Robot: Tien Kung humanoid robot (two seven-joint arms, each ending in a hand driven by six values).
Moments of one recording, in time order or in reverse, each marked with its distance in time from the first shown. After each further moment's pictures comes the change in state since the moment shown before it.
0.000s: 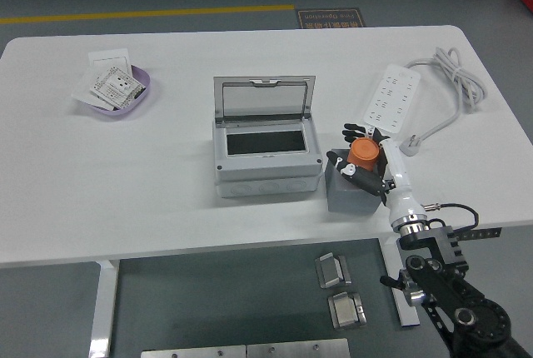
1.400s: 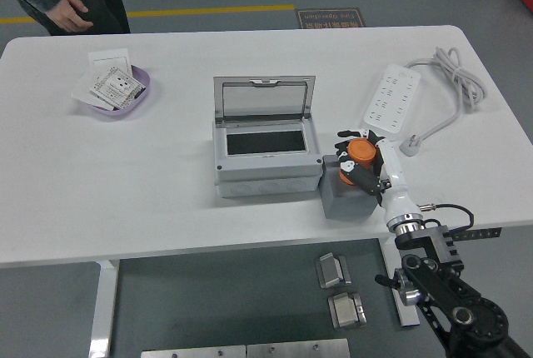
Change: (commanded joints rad) left arm -0.006 0.001 0.013 0.000 -0.039 0.006 -0.045; right arm 0.010 -0.004 -0.027 0.030 0.025 -0.030 -0.034
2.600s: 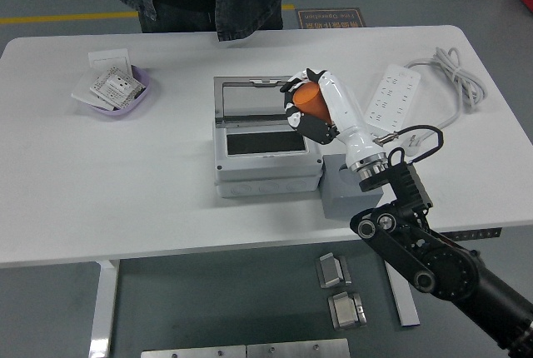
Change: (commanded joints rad) left arm 0.011 0.018 -0.029 0.000 0.045 0.013 0.021; right arm 0.325 -0.027 -0.255 0.036 -0.537 -0.155 -0.242
